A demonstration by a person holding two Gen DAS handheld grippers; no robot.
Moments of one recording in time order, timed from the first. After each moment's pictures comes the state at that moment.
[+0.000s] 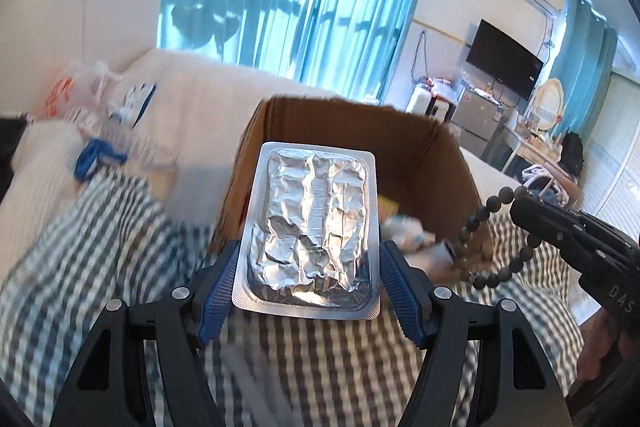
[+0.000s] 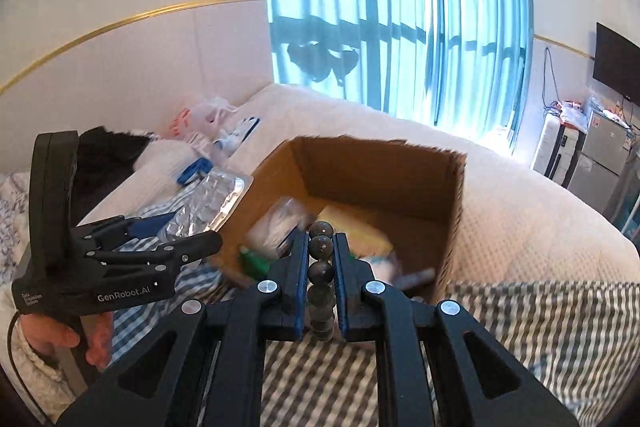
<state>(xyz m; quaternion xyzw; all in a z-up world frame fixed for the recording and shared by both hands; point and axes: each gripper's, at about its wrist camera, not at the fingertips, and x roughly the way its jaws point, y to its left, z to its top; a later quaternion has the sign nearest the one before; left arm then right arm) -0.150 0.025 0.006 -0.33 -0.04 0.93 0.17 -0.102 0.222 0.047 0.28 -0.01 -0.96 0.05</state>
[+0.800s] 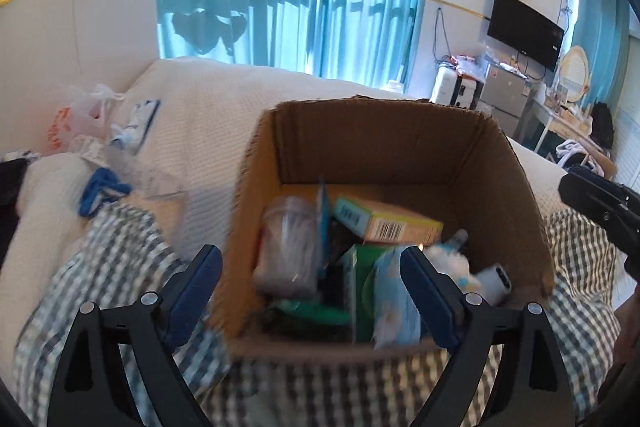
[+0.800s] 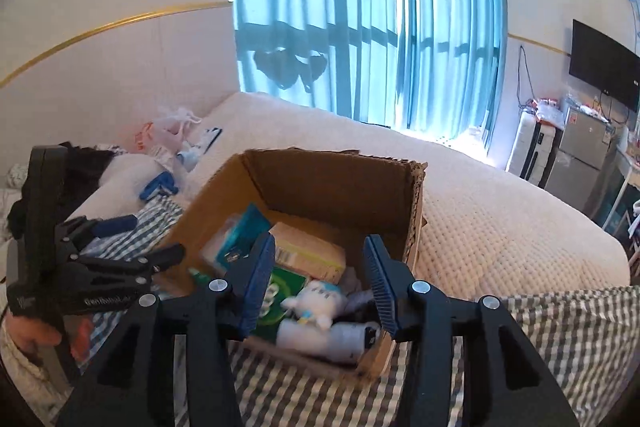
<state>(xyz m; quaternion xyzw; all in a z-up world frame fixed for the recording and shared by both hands) -0.184 0.042 0.000 -0.35 0.03 0.93 0.12 -0.109 0.250 0.050 0.27 -0.01 -0.96 0.00</state>
